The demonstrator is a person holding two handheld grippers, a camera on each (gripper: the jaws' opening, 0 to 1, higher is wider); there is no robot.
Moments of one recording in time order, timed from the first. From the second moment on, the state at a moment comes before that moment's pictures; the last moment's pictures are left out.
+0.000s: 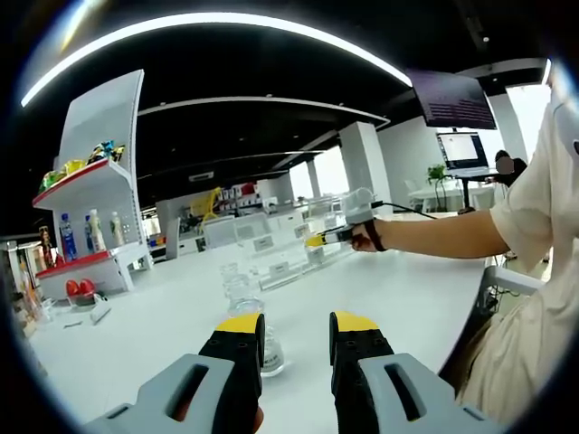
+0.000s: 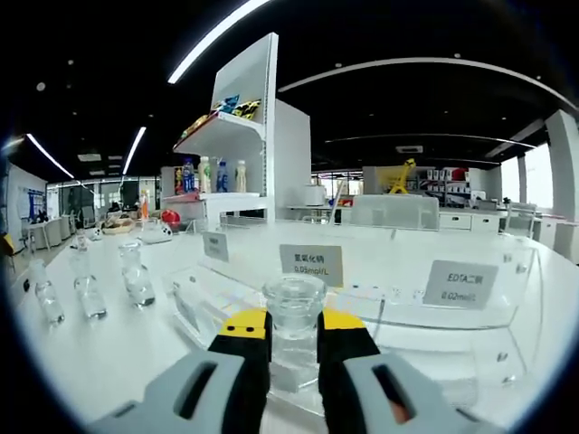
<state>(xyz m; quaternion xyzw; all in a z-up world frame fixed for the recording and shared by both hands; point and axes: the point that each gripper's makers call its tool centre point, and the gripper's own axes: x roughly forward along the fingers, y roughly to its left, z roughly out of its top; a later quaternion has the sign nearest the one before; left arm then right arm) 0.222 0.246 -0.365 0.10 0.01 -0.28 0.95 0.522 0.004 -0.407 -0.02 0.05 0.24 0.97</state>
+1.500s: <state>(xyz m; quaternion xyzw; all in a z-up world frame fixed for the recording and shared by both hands) 0.215 0.246 -0.357 0.09 -0.01 -0.29 0.95 0.503 -0.013 -0.360 -0.04 0.03 0.24 0.97</state>
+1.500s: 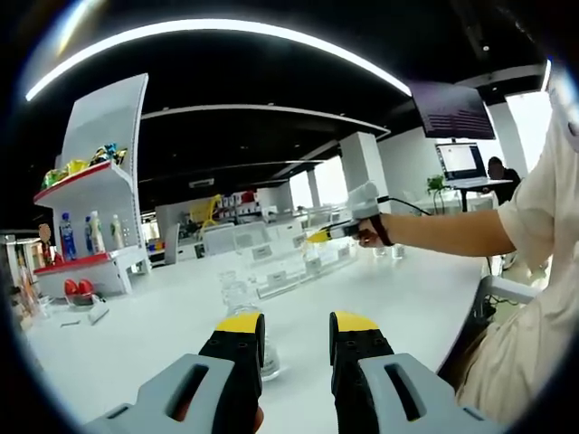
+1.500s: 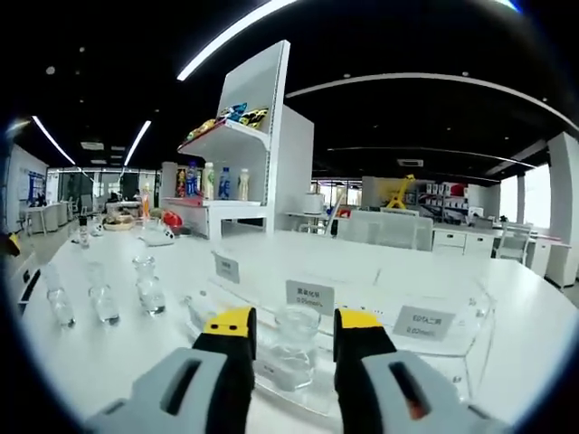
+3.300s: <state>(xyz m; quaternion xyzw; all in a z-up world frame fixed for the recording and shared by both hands) 0.170 0.246 -0.323 0.07 -0.07 -0.23 0.97 0.362 -0.098 -0.280 -0.05 -0.05 0.20 0.98</state>
